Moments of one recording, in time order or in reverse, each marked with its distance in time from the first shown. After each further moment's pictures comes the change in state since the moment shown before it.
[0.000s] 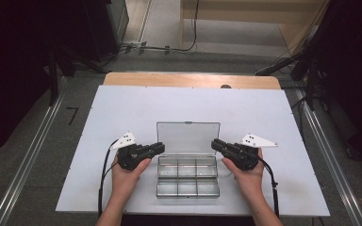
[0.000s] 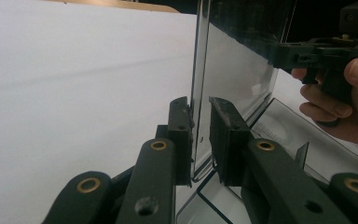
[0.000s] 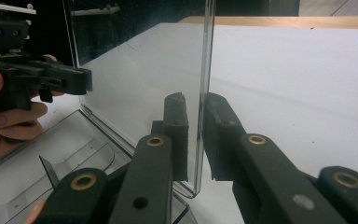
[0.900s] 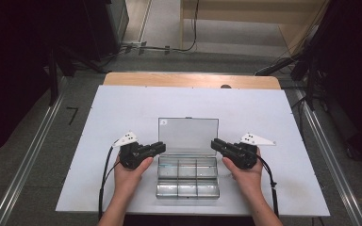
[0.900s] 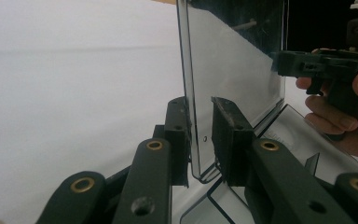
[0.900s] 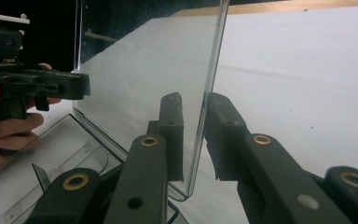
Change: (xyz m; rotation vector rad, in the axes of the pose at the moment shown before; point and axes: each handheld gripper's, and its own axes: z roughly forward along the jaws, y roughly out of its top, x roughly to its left) left arm 0.003 -0.002 0.007 0.015 0.035 -0.073; right arm -0.007 -0.005 0.007 0.019 -0.019 0.080
